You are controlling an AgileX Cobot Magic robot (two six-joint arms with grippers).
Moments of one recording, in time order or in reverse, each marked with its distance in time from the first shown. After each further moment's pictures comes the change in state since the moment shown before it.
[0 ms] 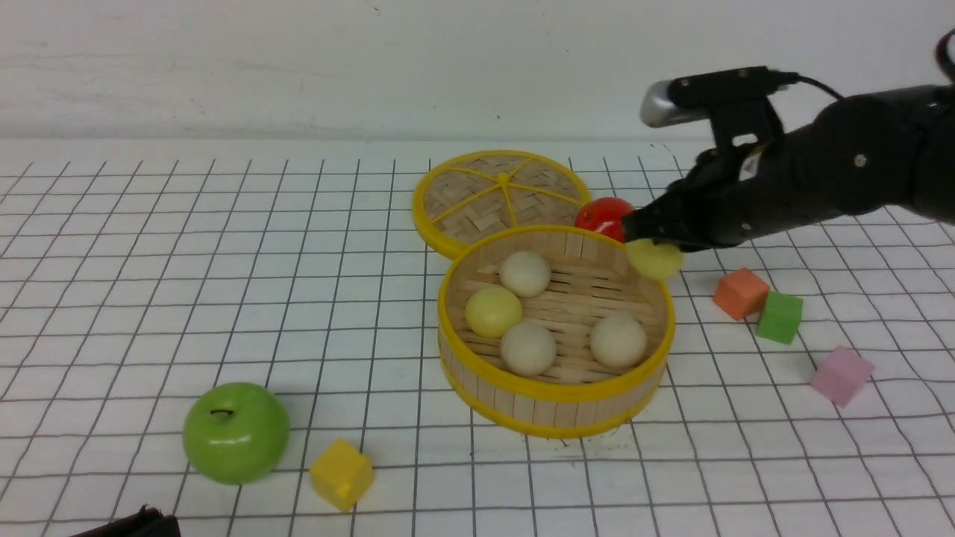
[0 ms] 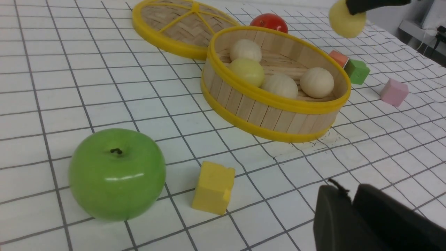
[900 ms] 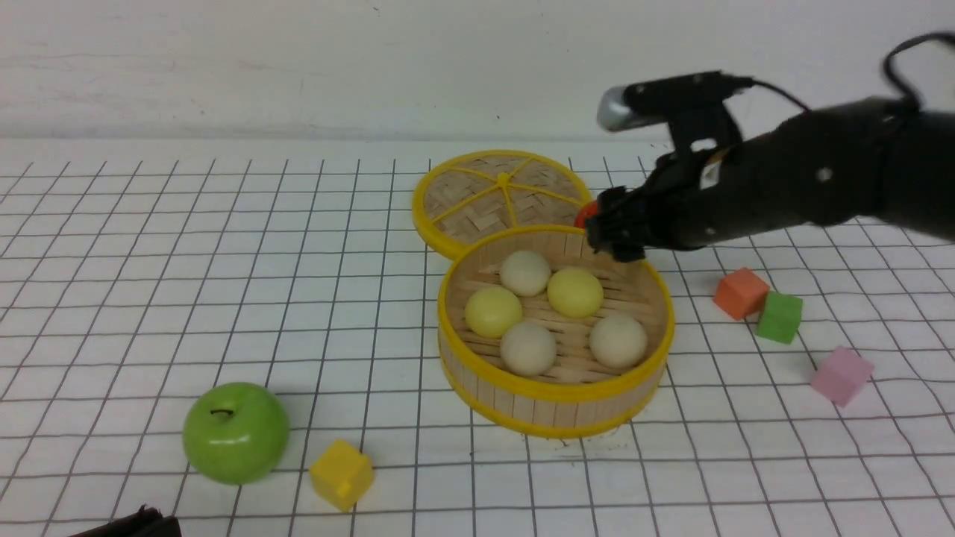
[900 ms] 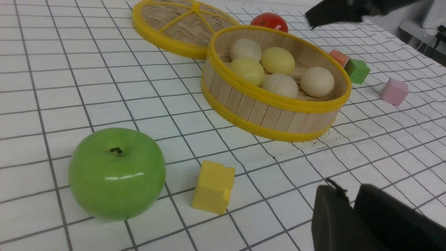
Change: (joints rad) right arm 0.052 -0.076 0.000 -0.013 0.071 0.068; left arm 0.000 0.000 0.001 0.000 0.000 0.000
